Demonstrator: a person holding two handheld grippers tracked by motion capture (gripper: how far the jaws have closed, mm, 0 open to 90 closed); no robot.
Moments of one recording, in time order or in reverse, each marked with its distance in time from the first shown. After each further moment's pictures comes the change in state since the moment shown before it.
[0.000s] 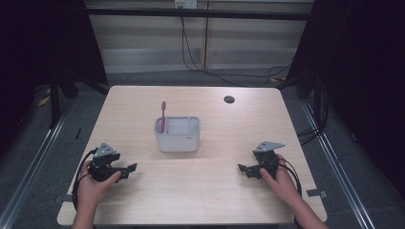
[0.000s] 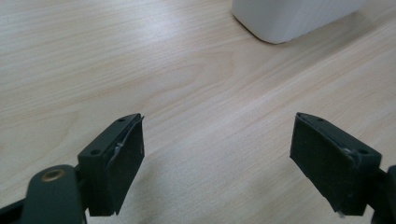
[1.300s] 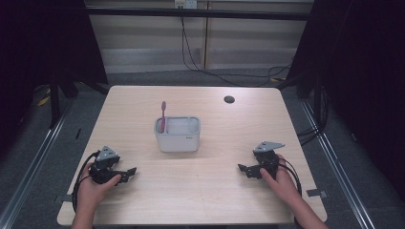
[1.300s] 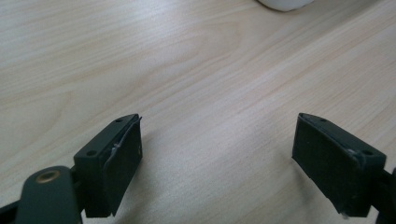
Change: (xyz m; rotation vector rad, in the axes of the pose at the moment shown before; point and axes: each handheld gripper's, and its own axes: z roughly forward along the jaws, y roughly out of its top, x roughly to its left) left arm 0.004 -0.013 0.009 0.049 0.003 0.047; right arm 0.000 0.000 0.000 0.000 0.000 -0.001
